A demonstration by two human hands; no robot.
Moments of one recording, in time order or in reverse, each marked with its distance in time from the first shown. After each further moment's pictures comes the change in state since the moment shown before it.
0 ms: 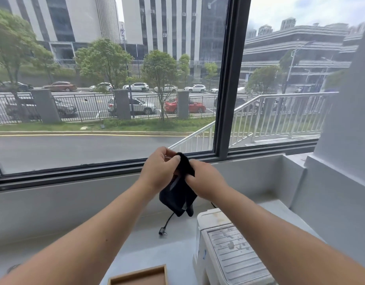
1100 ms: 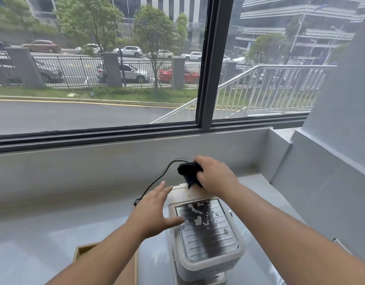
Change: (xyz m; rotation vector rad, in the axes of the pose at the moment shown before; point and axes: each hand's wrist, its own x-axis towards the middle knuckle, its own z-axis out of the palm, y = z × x) left_hand -0.061 -0.169 0.126 0.766 -0.369 0.017; right_hand -0.040 0.151 -0.007 -0.223 -0.169 0.108
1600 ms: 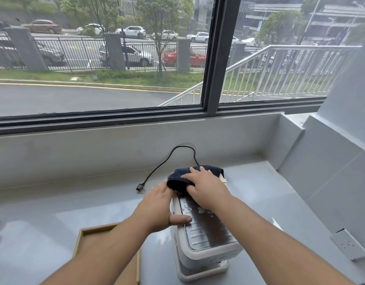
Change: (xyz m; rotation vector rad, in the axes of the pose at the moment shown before) left_hand 0.004 -0.005 0.028 -0.006 -0.012 0.151; right_hand -0.016 0.005 0.085 -0.037 -0.258 -0.002
